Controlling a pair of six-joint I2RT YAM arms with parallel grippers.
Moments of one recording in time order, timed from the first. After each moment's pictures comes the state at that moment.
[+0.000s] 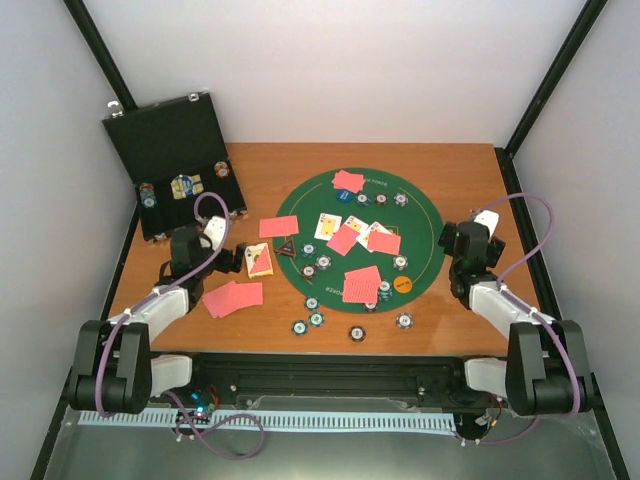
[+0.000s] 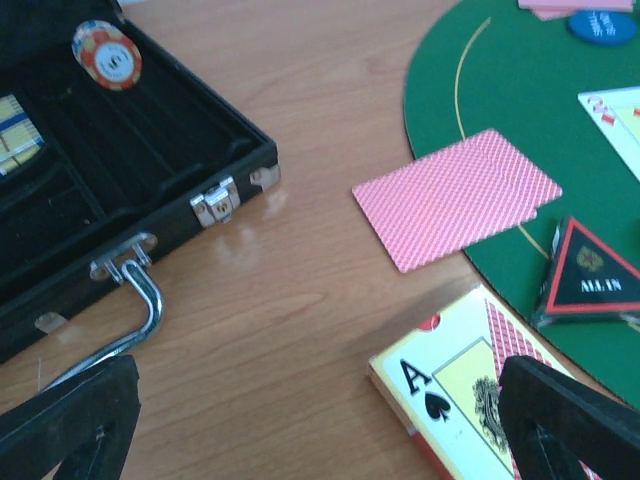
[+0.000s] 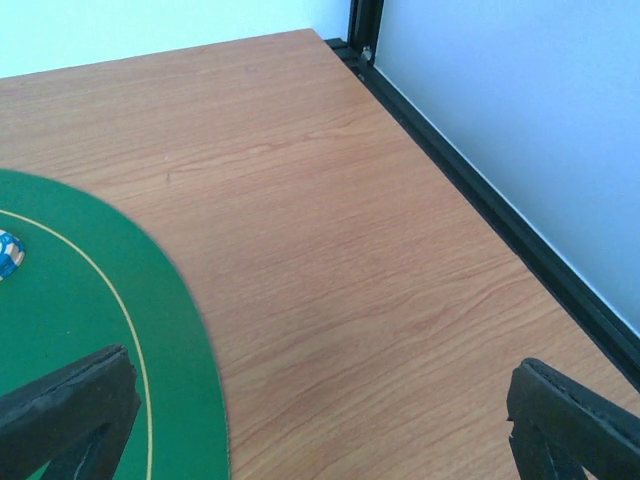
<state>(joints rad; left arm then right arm) -0.04 1.21 0.44 0.20 0.20 0.17 0.05 1.22 0.49 0.23 0.44 0.21</state>
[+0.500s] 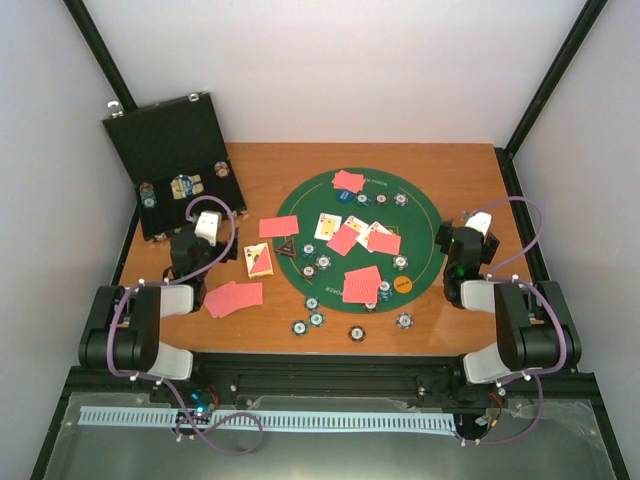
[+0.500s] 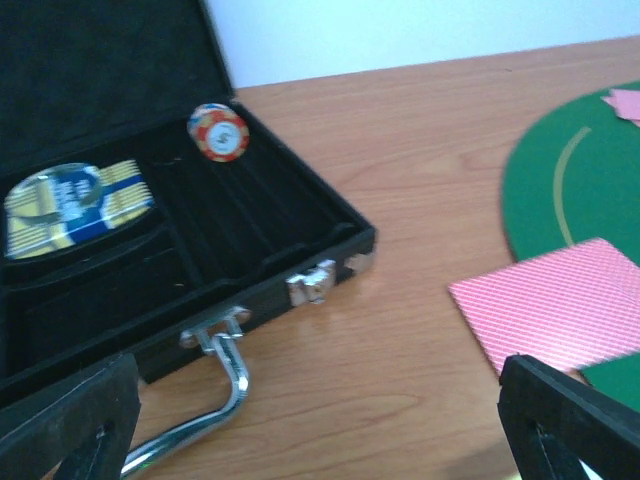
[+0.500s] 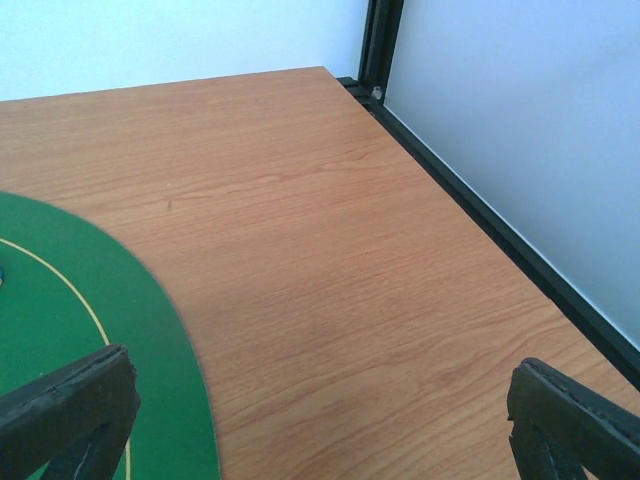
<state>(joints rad) -0.02 1.40 0.34 0.74 0.13 0.10 0.05 1.46 0.40 0.70 0.46 0.12</state>
